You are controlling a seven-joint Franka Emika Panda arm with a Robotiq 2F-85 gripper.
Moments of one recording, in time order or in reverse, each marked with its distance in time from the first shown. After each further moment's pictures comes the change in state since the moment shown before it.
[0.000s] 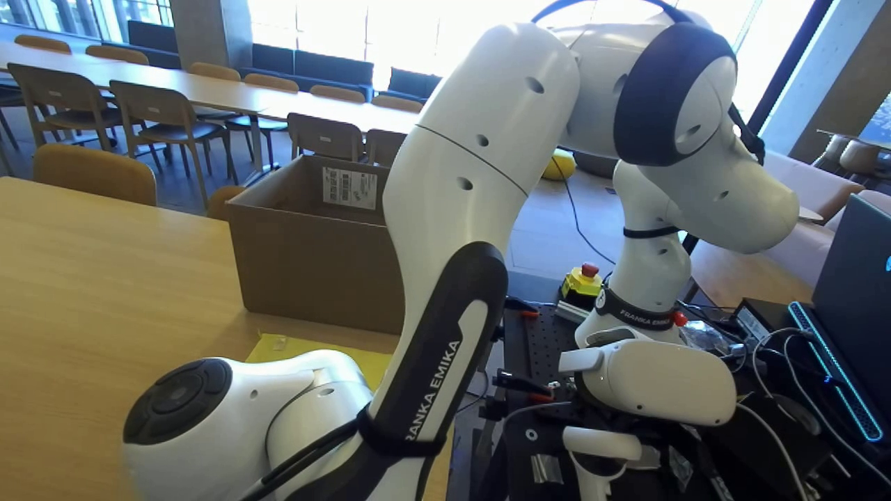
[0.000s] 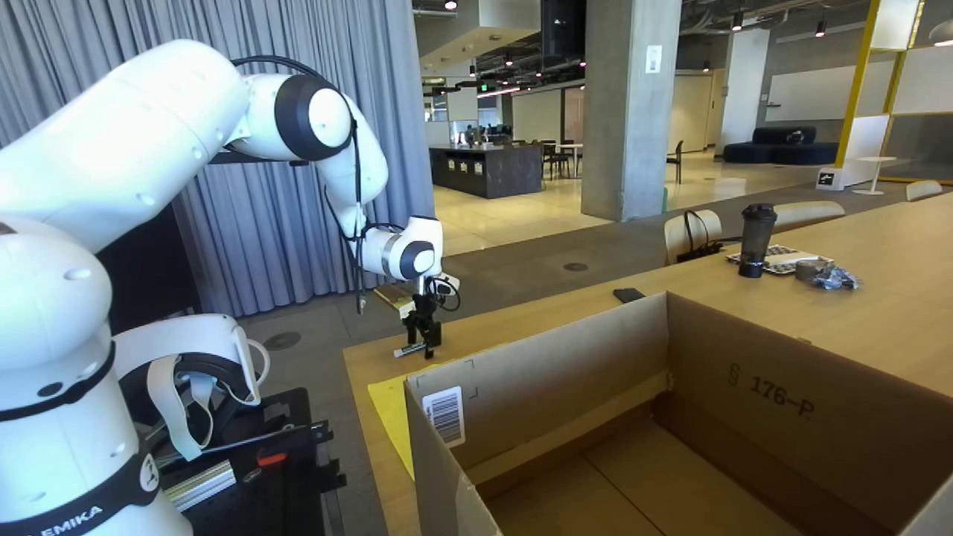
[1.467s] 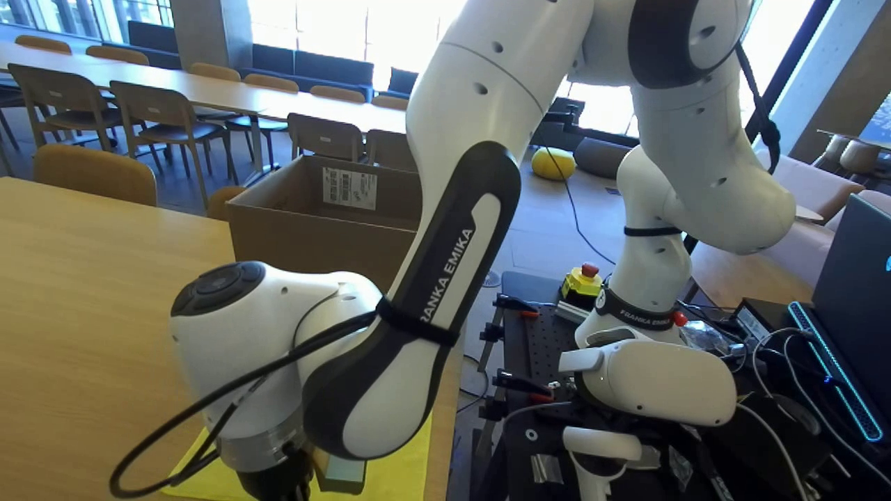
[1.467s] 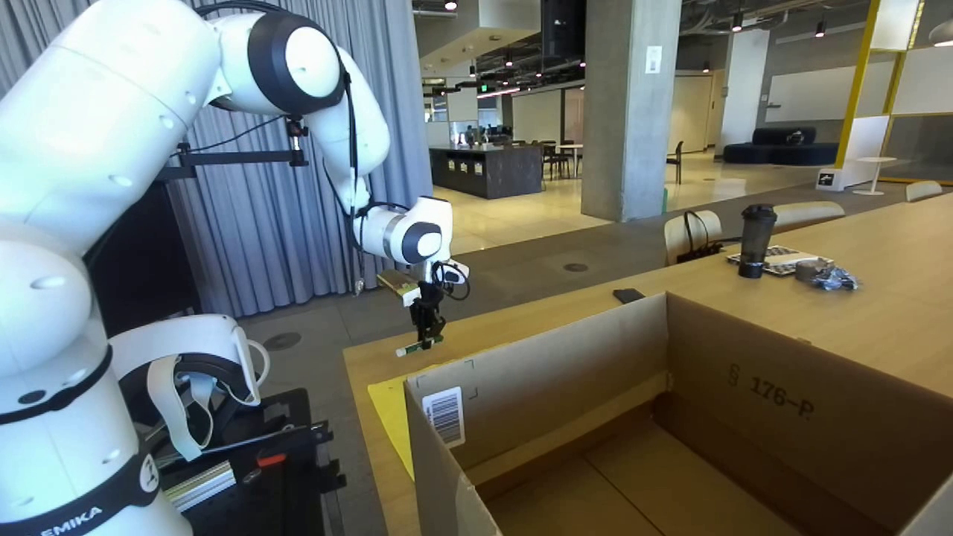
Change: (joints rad) arm -0.134 -0.203 0.055 -0.223 0.000 0.006 -0.053
